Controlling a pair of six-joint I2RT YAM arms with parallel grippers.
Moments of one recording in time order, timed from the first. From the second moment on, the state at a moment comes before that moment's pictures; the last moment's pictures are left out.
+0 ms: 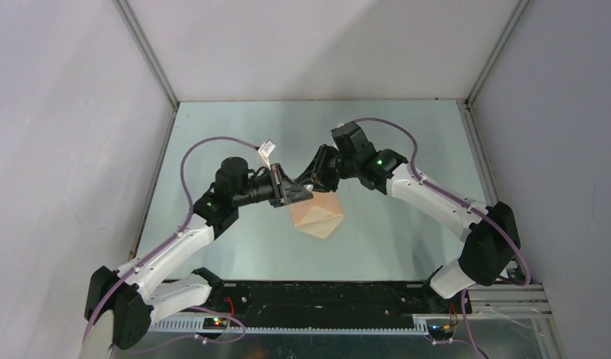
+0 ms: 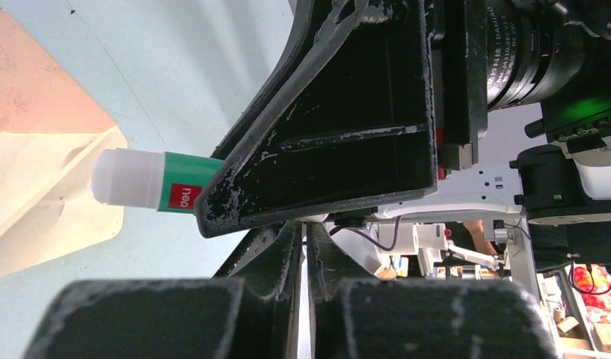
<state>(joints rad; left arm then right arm) -0.55 1.03 0.71 0.04 0.60 -0.93 0.75 1.54 1.31 -0.44 -0.37 1.20</state>
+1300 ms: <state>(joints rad) -0.56 1.01 0.76 -0.13 0.53 -0.88 0.81 1.55 1.42 -0.62 -0.24 1.01</state>
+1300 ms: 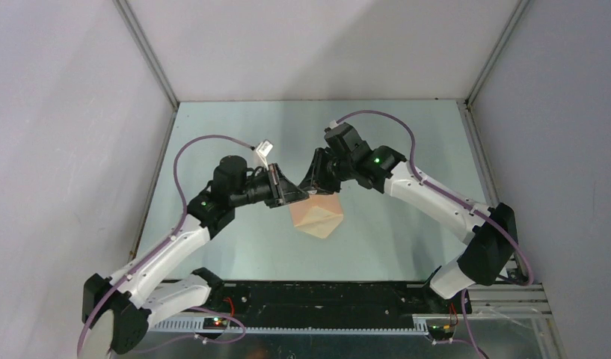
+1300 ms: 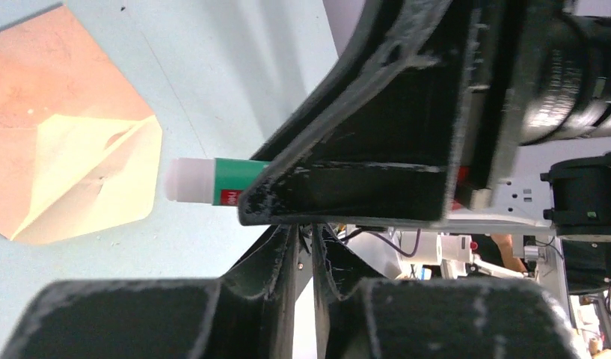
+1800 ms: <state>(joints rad) -0.45 0.87 0.79 -0.28 0.53 -0.79 0.77 1.74 1.62 -0.88 -0.26 0.68</state>
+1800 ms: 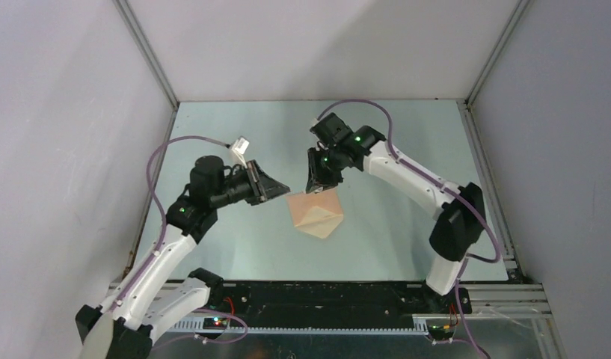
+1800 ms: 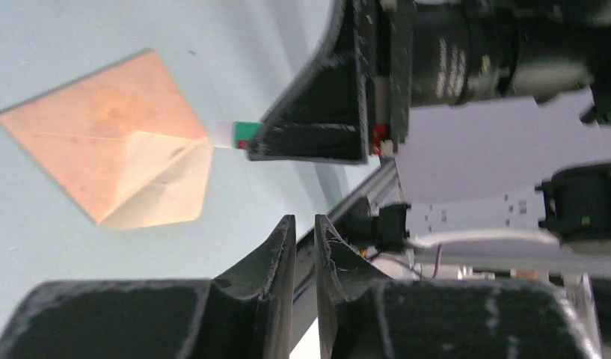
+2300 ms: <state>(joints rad) -0.31 1.16 0.68 -0.25 0.53 -0.86 0.88 2.13 2.09 -1.36 0.05 0.35</state>
